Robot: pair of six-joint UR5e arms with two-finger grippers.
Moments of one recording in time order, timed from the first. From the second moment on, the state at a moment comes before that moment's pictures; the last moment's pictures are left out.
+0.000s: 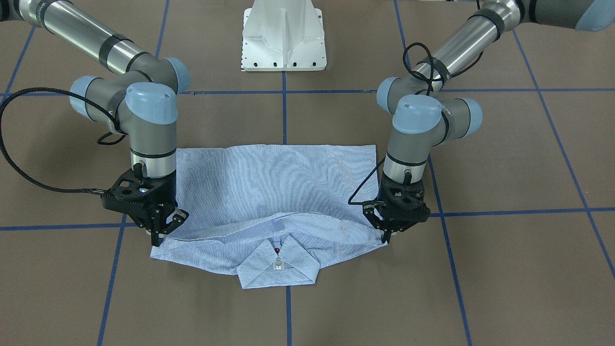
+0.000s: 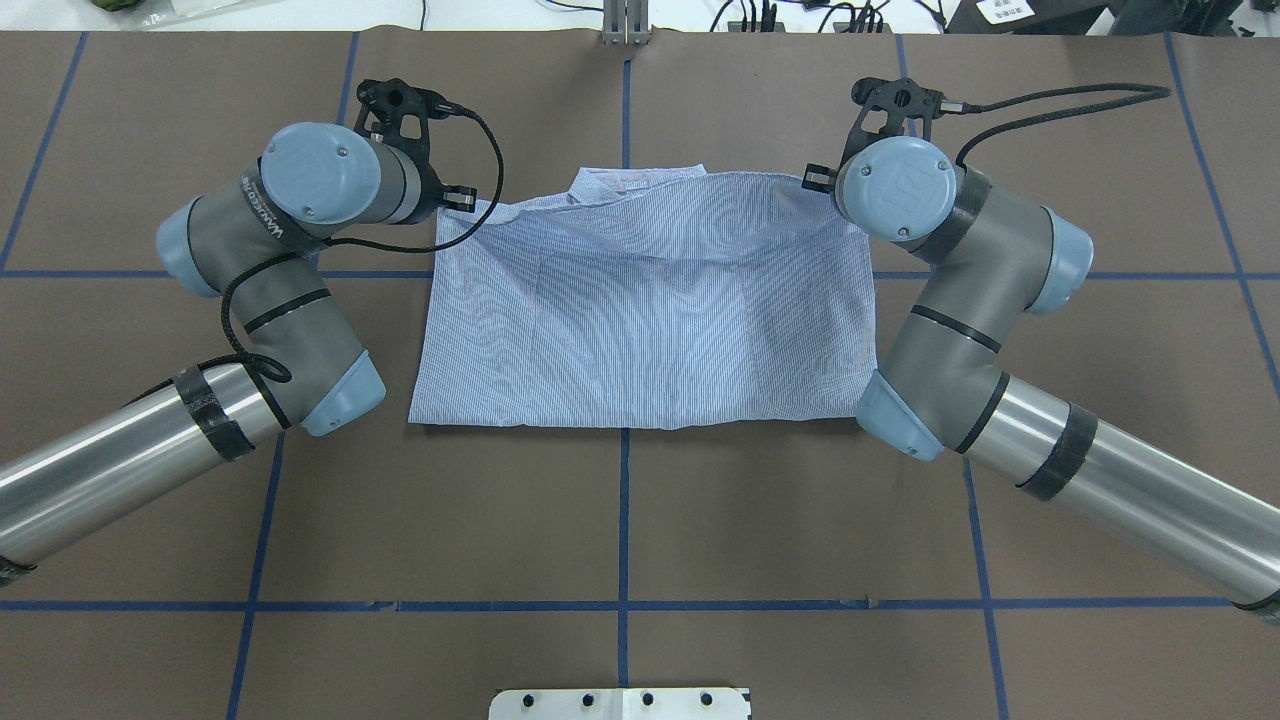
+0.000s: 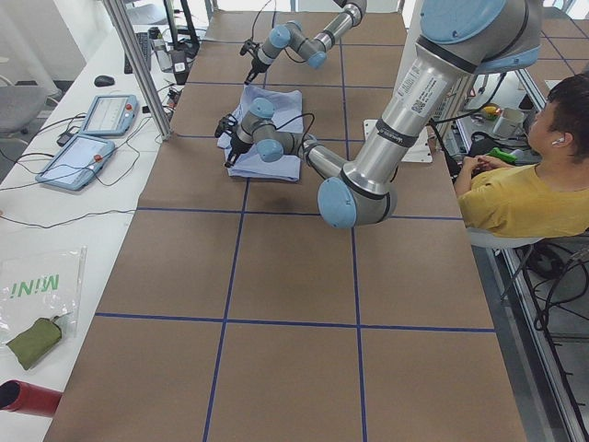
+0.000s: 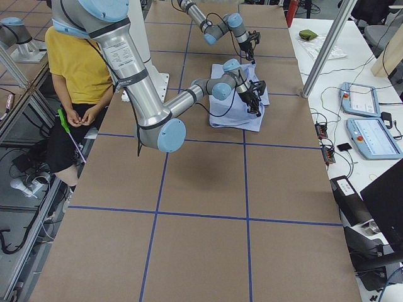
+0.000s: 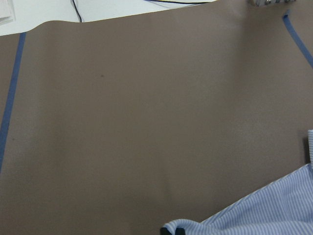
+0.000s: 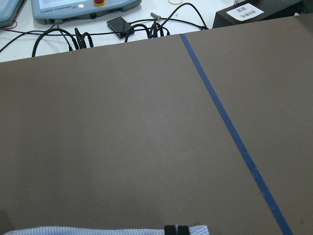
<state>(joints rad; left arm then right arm) -0.73 -2.21 -1.34 -2.14 -1.61 -0.91 0.71 -1.01 1.51 -1.30 1.42 1.32</state>
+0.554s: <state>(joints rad) -0.73 -2.21 -1.34 -2.14 -1.61 -0.88 0.73 -1.01 1.50 -1.30 1.47 1.29</state>
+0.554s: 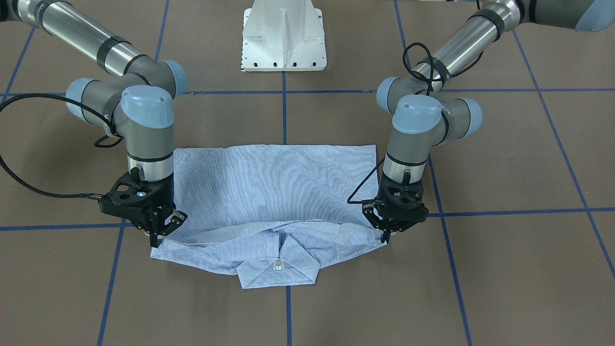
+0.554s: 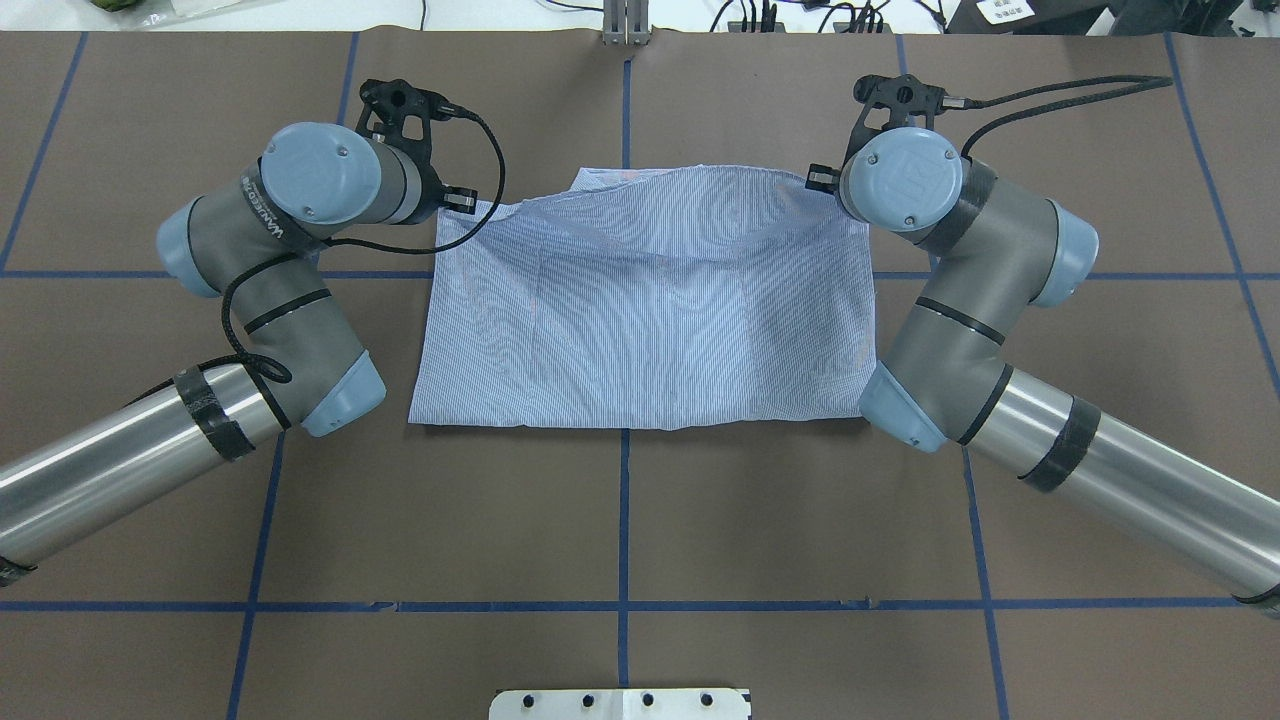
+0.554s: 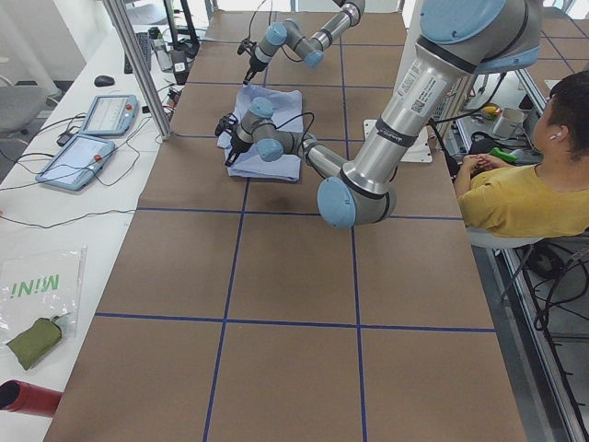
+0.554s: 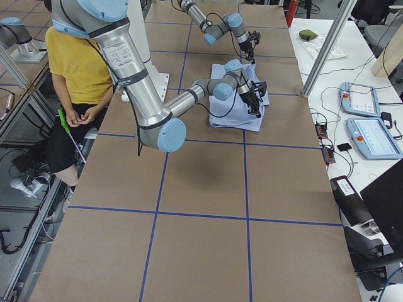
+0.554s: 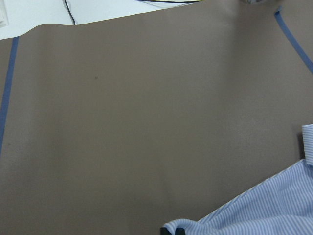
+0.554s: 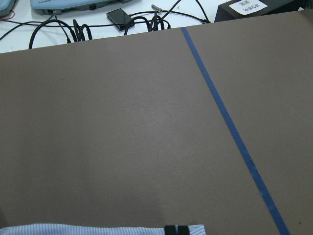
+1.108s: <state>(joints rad) -0.73 -2.21 -1.33 -2.14 -1.63 -0.81 0.76 -1.00 1.47 -1.30 1.52 1.26</state>
